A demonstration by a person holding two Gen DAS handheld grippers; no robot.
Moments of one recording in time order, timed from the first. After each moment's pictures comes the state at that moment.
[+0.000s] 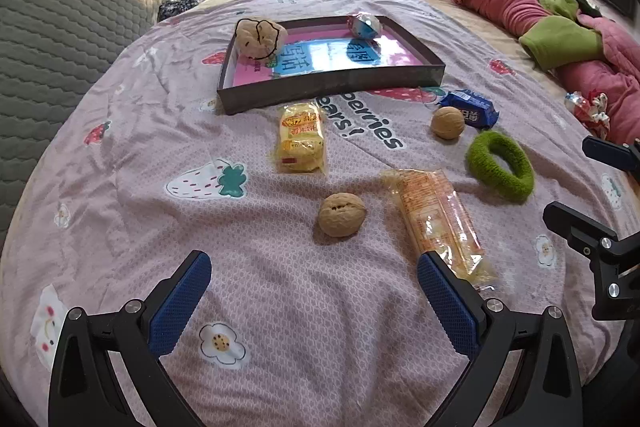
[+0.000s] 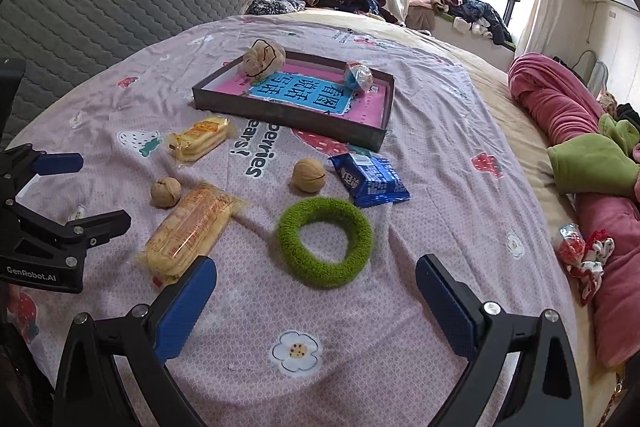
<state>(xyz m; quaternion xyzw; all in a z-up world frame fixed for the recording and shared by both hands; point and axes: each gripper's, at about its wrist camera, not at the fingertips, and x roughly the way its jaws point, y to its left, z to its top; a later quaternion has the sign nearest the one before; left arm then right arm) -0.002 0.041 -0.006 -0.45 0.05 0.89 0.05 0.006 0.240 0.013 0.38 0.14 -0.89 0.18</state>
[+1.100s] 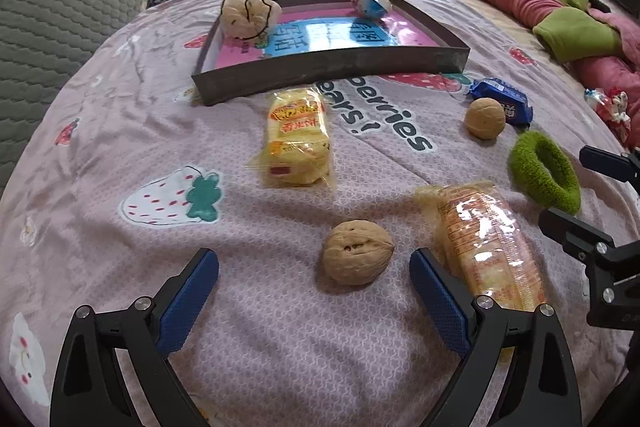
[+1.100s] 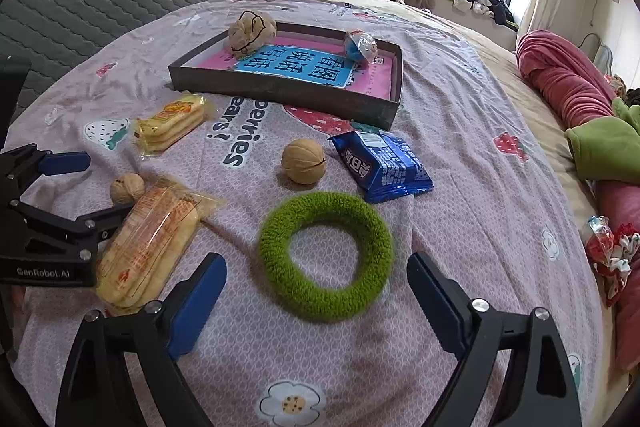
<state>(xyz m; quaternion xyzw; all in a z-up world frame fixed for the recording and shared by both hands) -0.052 0.044 -0.047 -0.46 0.05 0.88 0.05 -0.038 0.229 -0.026 0.42 0.14 -0.88 0.17</state>
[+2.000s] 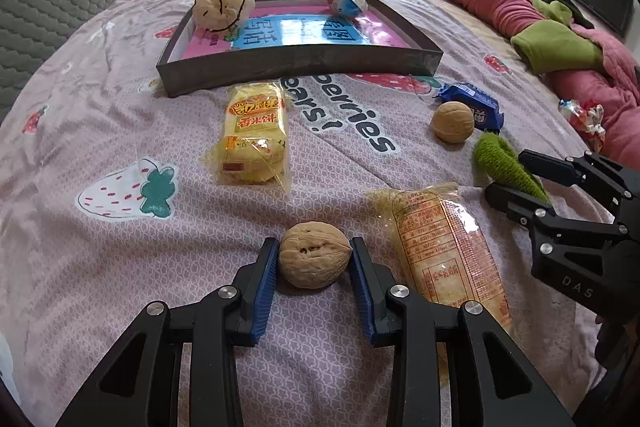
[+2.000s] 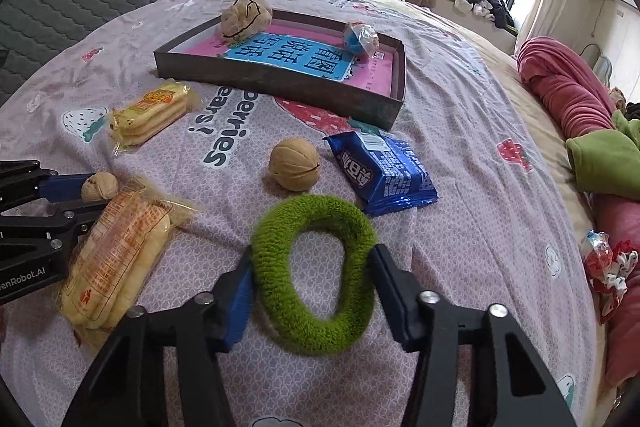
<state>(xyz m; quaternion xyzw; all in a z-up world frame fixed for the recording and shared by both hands) -0.054 0.052 -0.050 -0.47 0.00 0.88 0.10 -0.053 0.222 -0.035 0.42 0.16 -0.88 0.16</state>
